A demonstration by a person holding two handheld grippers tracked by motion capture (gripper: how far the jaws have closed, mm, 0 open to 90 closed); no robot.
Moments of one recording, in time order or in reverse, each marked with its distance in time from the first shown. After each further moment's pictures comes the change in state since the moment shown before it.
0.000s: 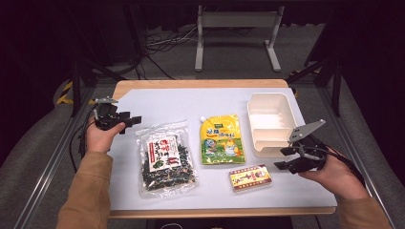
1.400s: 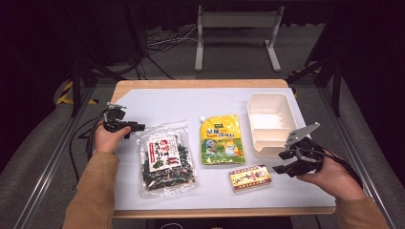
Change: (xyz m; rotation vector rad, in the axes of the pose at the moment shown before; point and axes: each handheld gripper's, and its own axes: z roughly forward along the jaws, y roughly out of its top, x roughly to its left) left arm 0.020 -0.013 0.040 0.156 -0.067 -0.082; right arm 0.001 -0.004 0.011 0.035 0.032 -0.005
